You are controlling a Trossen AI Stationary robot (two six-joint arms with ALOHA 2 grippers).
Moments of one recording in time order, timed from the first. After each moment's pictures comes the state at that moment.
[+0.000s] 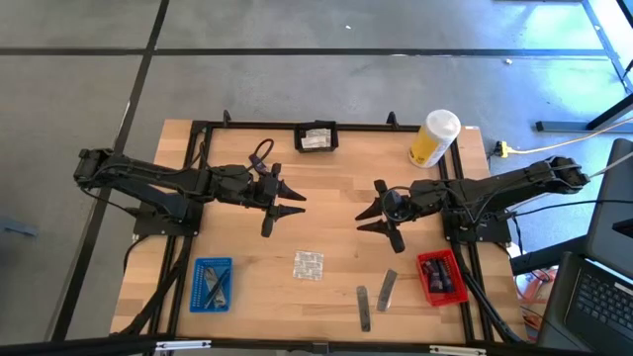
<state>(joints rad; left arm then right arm) -0.07 1.14 0.79 0.15 -0.03 -0.09 0.20 1.07 0.68 0.07 -0.04 0.22</state>
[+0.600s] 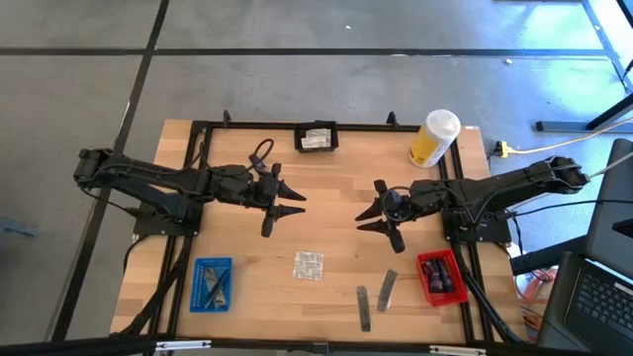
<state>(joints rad) -0.07 1.14 0.79 0.15 -0.03 -0.09 0.20 1.07 0.68 0.07 -0.04 0.22</state>
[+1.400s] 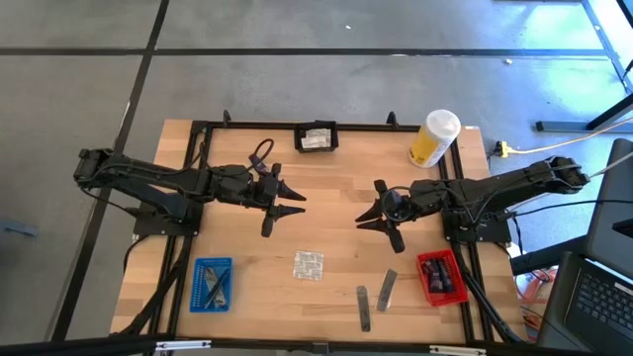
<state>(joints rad) -0.07 1.14 0.79 0.15 -0.03 -0.09 0.20 1.07 0.68 0.07 -0.04 0.22</state>
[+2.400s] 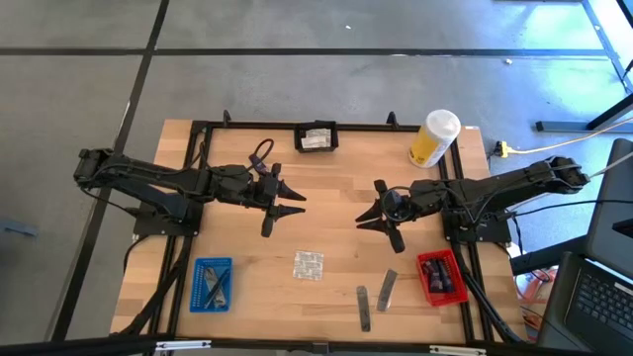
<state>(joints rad) -0.07 1.14 0.79 0.15 -0.03 -0.09 0.20 1.07 0.68 0.07 -0.04 0.22</state>
